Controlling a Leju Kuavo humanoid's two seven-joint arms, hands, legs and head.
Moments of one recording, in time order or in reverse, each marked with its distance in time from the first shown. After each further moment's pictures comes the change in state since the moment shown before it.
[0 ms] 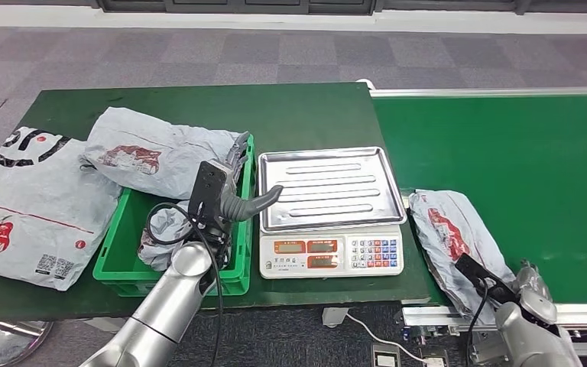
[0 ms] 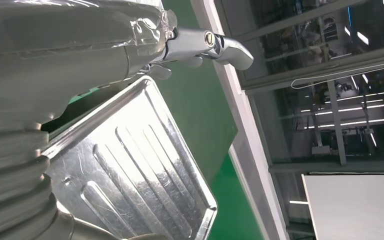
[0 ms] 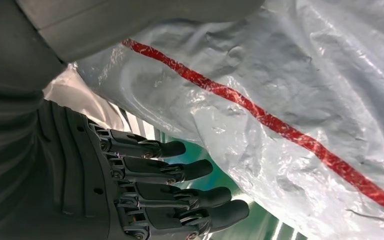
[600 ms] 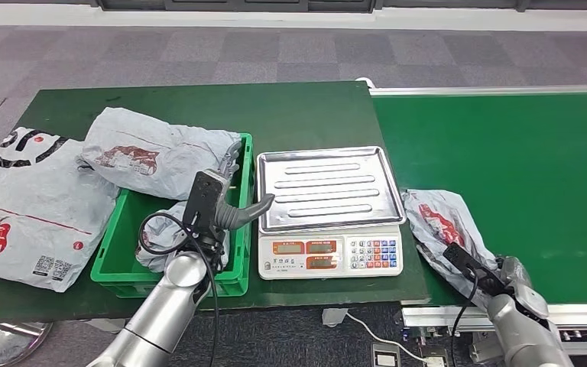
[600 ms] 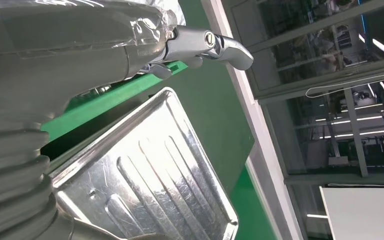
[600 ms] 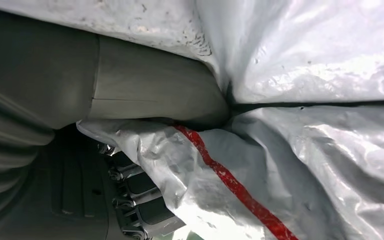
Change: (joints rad) left arm 0.055 0.031 0.001 -0.051 -0.033 0.023 0.024; right arm -0.039 0.033 0.010 0.002 -0.099 -0.044 -0.113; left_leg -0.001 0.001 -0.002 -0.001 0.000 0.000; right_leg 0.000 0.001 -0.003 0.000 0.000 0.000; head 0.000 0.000
